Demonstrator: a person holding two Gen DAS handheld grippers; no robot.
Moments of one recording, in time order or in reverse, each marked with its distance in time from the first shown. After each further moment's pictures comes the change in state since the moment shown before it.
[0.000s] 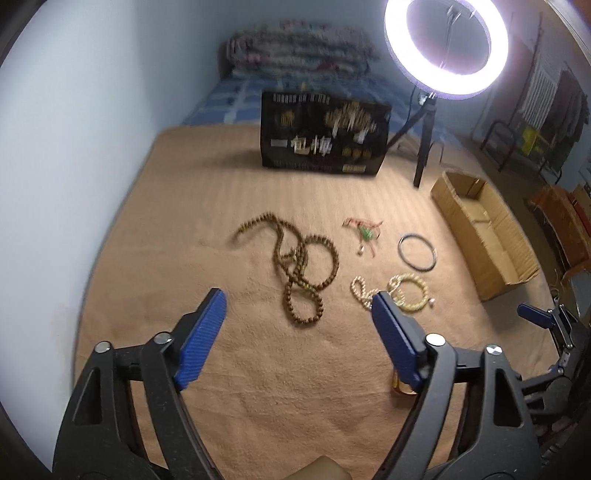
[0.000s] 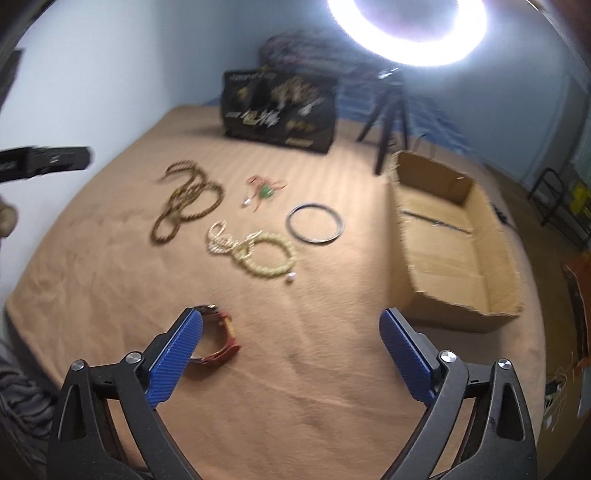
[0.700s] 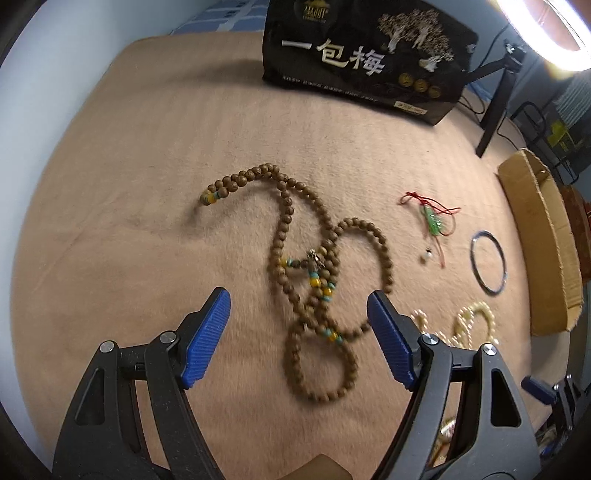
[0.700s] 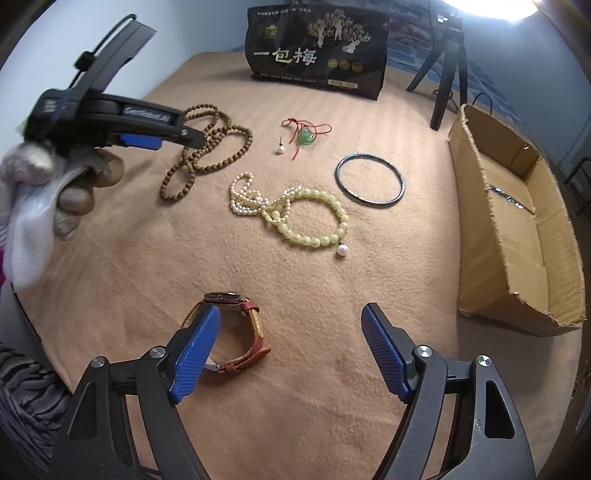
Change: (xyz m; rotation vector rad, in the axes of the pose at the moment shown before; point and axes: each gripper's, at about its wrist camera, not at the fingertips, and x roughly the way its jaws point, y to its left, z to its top) left arm 0.167 0.015 0.036 -0.088 0.253 -0.012; right arm 0.056 0.016 0.009 -0.021 0.191 0.119
